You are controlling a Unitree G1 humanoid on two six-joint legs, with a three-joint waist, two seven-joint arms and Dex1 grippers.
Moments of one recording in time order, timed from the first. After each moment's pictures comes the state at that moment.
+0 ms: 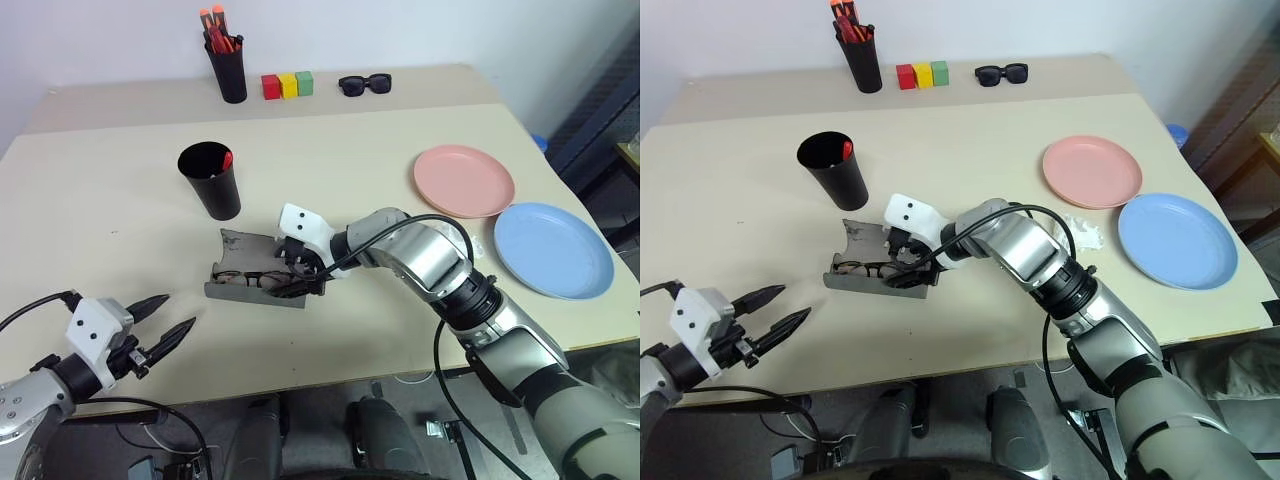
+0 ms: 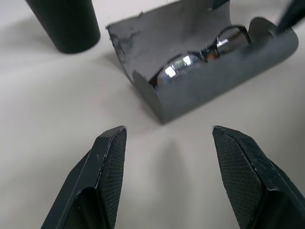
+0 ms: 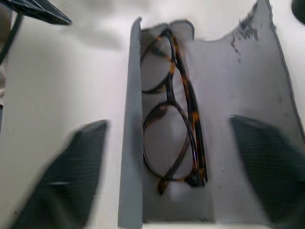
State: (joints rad) left arm 0.43 0.65 0.46 -0.50 -0.43 0.25 -0.80; right arm -0.92 -0.32 0.57 -0.01 0.30 0.91 0.87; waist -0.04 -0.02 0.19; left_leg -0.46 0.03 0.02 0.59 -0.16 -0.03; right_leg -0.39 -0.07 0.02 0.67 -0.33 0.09
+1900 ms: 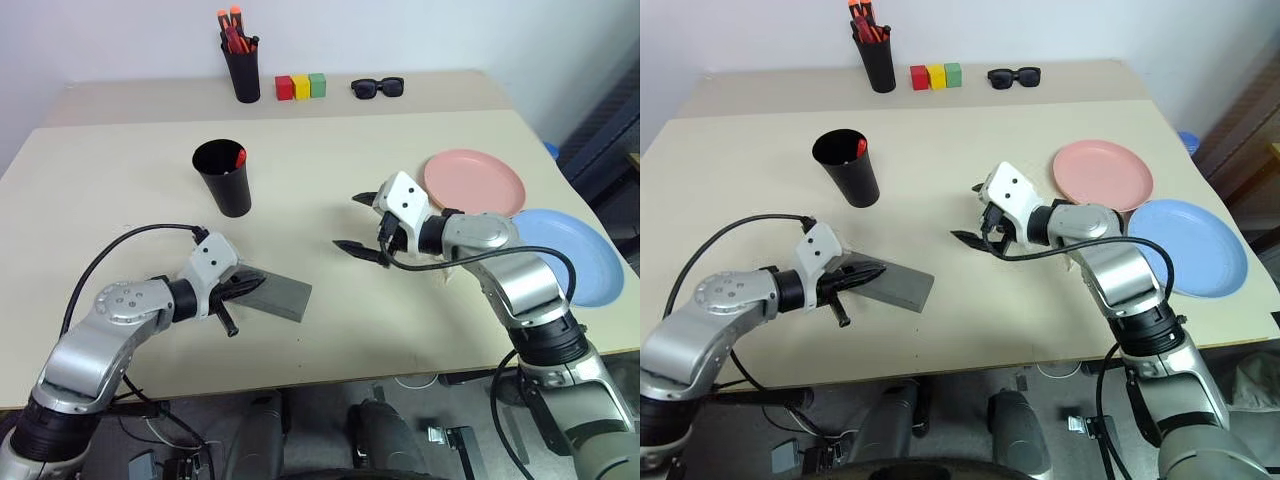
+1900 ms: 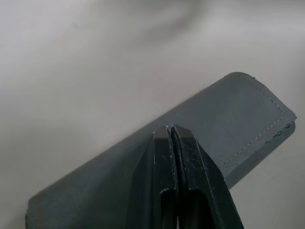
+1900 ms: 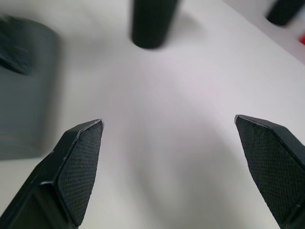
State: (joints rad) left arm -0.11 0.70 0.02 -0.51 -0.37 0.68 -0.71; right arm -0.65 -0.57 0.22 -0.10 0.17 0.56 0.73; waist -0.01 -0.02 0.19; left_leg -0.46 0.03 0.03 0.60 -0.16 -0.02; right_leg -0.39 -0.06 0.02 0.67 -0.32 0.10
